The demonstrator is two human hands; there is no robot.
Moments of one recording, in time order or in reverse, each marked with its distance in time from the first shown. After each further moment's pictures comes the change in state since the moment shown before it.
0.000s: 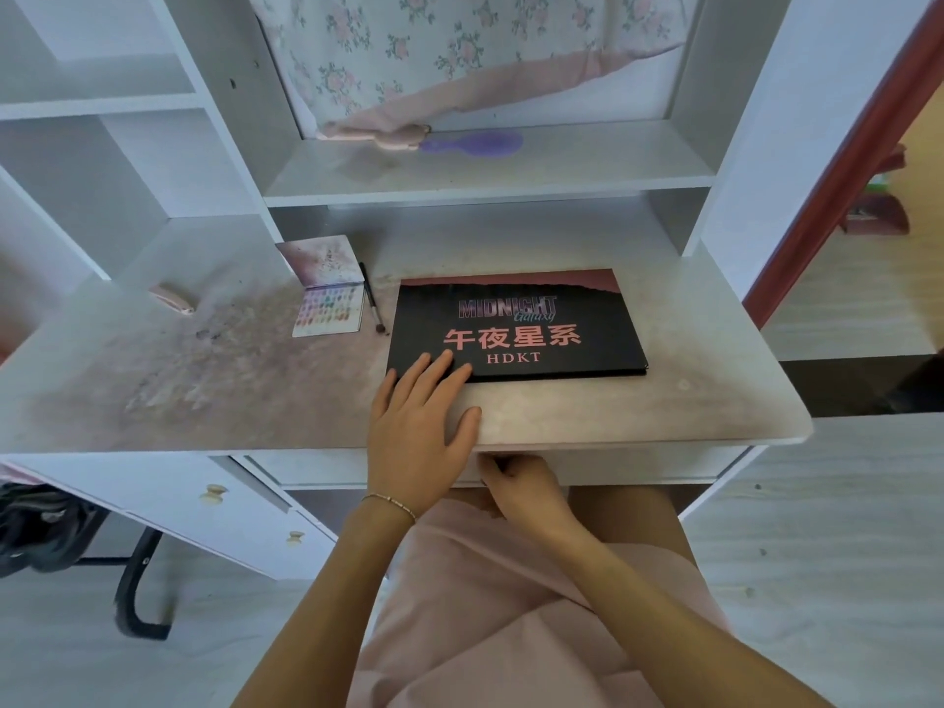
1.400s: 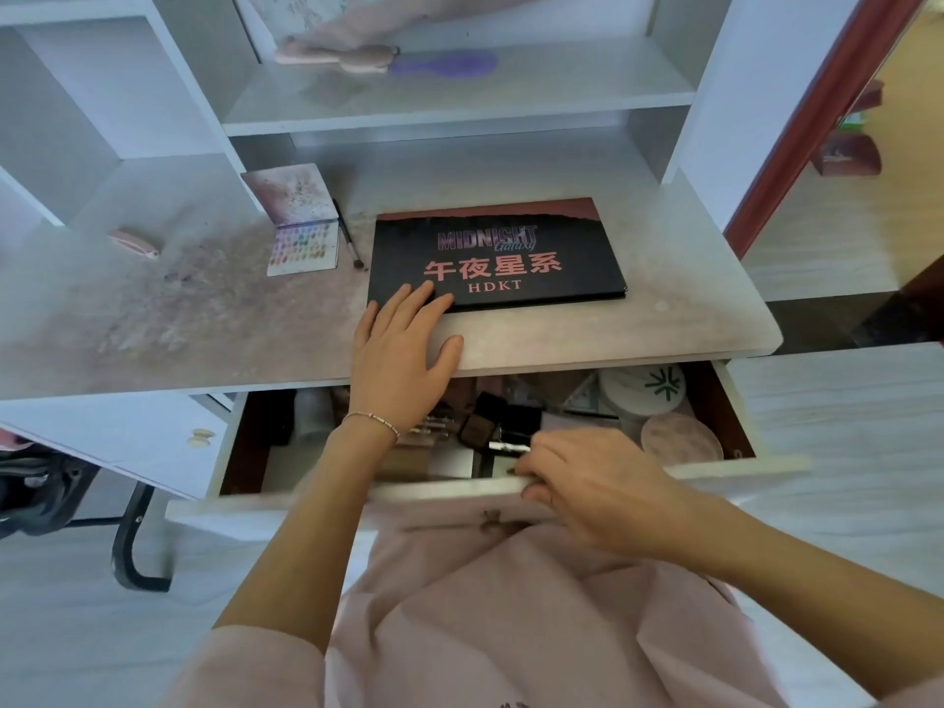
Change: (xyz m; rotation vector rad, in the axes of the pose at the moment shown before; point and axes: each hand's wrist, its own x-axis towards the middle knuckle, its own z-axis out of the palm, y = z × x) left_hand 0.002 -0.006 -0.001 0.009 -0.069 0.022; right_hand -0.090 0.002 -0.070 -0.996 -0.079 -0.905
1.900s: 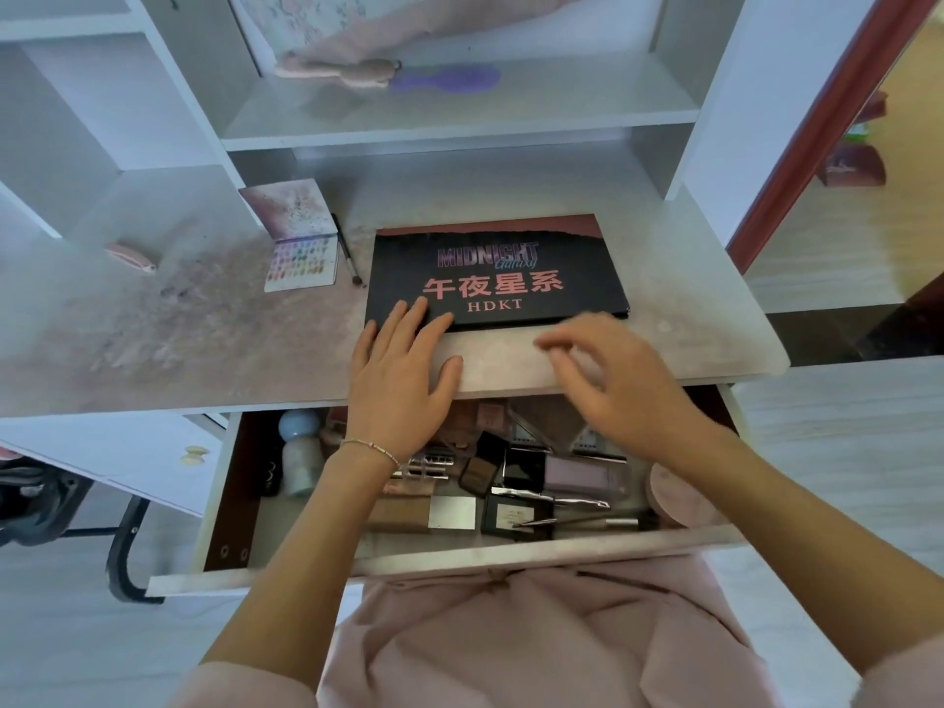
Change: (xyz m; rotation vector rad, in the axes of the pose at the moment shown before) left_hand 0.000 0.001 0.002 0.050 0.007 0.003; right_hand 0.044 0.050 -0.033 0.355 0.337 0.282
